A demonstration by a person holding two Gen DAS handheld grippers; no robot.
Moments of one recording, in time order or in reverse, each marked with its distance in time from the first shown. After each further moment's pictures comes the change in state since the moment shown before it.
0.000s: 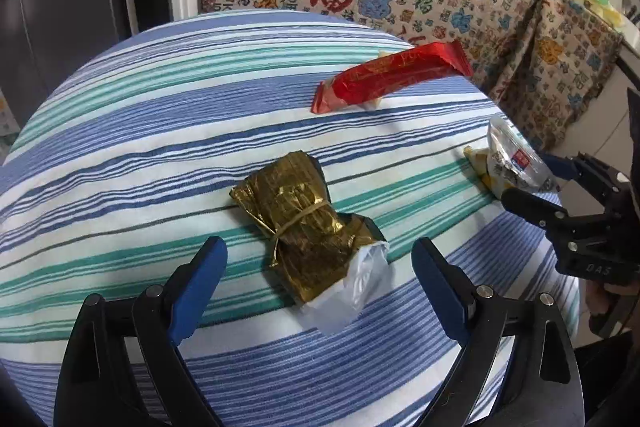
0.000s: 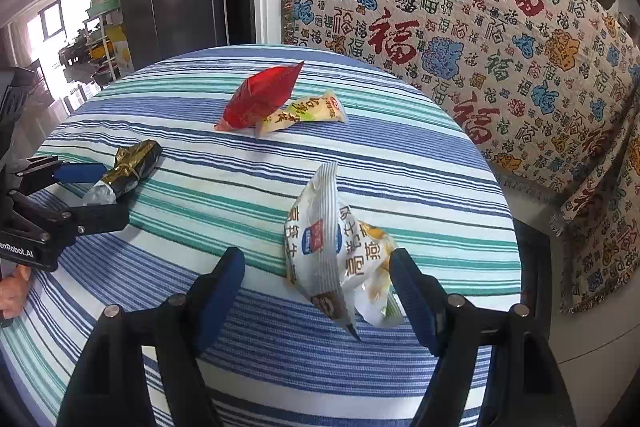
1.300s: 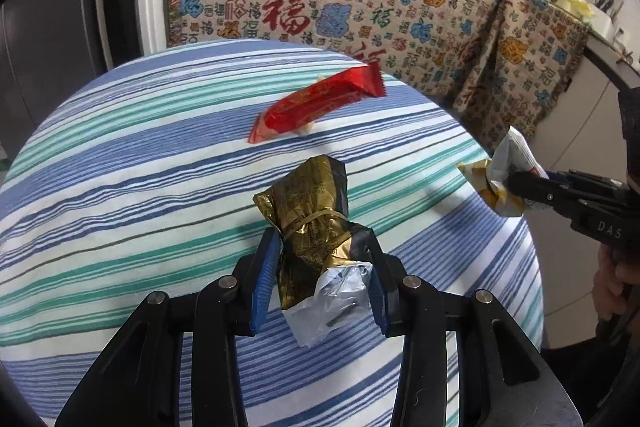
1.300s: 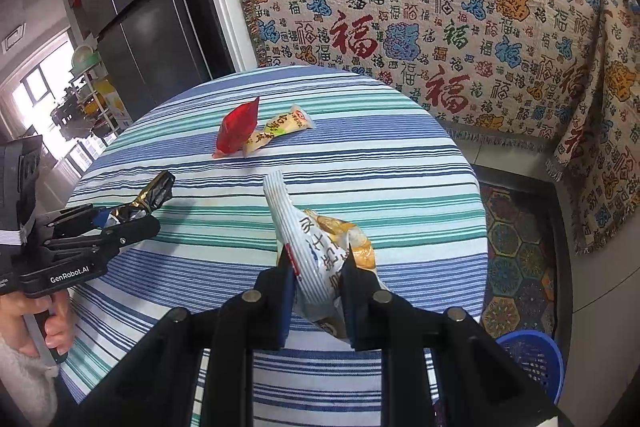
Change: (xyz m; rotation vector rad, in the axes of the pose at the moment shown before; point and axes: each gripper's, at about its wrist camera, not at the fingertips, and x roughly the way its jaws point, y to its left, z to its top) left arm -0.032 -0.040 0.002 0.086 -0.064 -0.102; right arm -0.062 -0.043 -0.015 0.222 -0.004 0.067
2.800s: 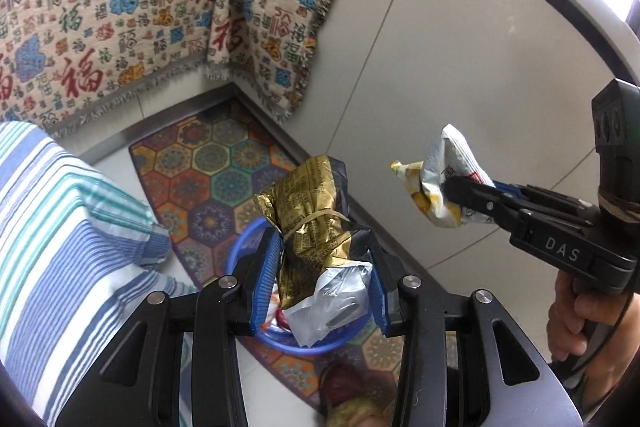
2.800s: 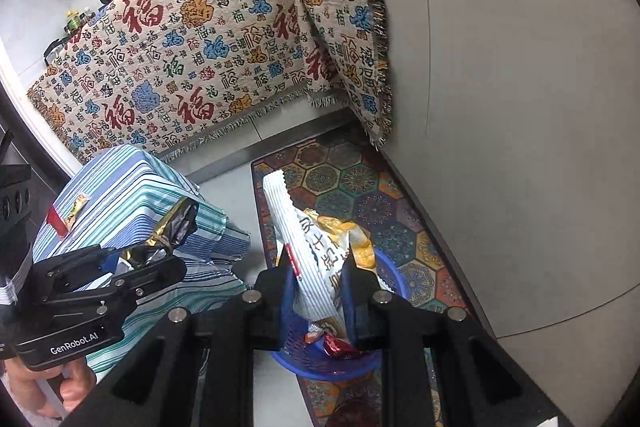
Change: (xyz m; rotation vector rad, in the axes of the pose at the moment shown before) left arm 0.083 -0.394 -0.004 0.391 0.200 -0.418; right arm -0.180 -0.280 -0.141 0.558 -0.053 -0.360
